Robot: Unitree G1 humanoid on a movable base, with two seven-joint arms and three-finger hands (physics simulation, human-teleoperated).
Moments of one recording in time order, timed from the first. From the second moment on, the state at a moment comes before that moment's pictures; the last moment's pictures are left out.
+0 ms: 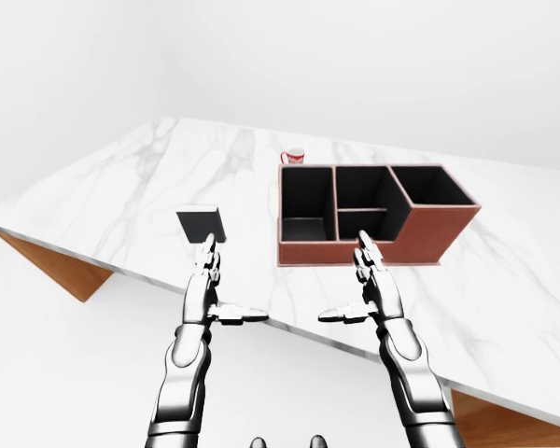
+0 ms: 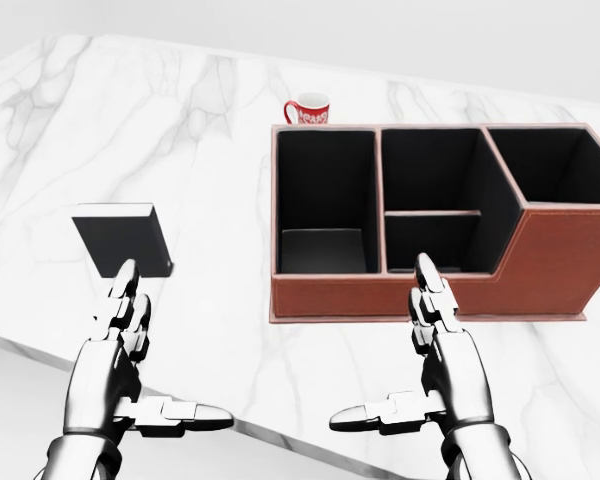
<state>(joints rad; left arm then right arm) 0.00 0.02 0.03 0.02 -0.01 0.00 -0.07 0.00 -0.02 -0.01 0.03 -0.02 -0.02 0.08</state>
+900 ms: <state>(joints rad) -0.01 0.02 0.03 0.05 0.00 -0.01 -0.07 0.00 -0.02 -0.02 0.01 -0.02 0.01 0.09</state>
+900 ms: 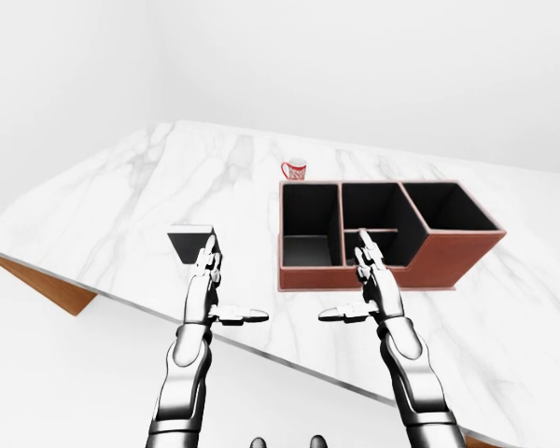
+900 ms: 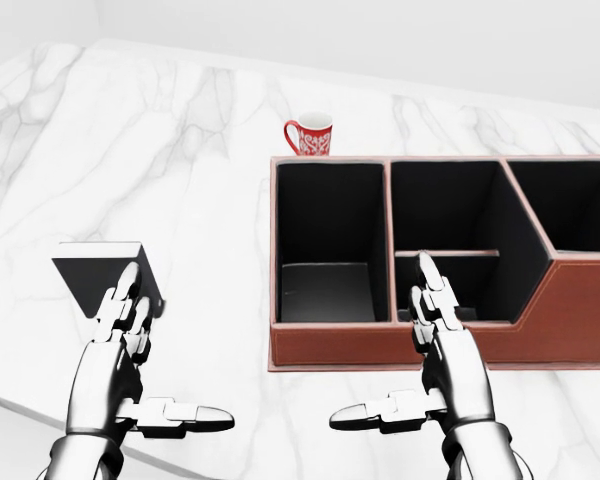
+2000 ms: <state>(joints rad) -0.01 0.02 0.03 0.04 0.00 0.00 -0.07 0.00 -0.02 -0.02 0.00 -0.02 0.01 0.08</state>
